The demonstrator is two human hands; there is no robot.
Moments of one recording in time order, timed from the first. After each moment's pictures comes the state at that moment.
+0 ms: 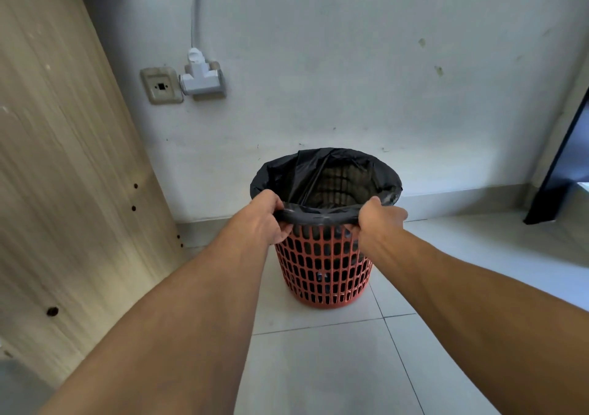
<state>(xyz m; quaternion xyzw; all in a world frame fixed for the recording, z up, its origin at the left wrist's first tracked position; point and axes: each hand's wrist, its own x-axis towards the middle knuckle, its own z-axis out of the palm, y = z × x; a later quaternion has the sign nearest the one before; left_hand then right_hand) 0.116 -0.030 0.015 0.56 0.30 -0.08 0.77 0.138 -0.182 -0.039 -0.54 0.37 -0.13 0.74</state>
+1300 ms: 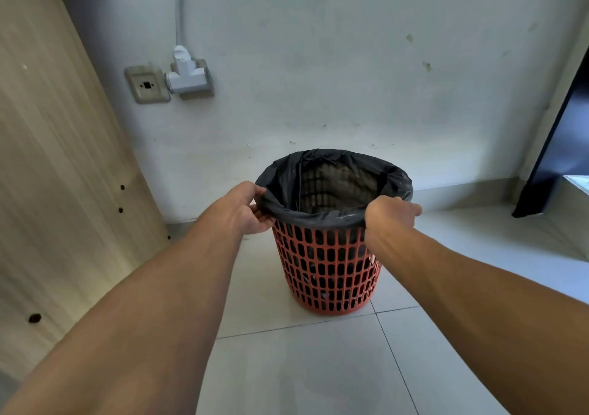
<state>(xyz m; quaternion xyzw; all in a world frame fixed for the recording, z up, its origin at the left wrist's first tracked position) 0.141 -0.007 0.014 0.52 0.30 -0.12 0.79 0.126 -0.204 -0.025 -0.57 0.41 -0.17 0.69</state>
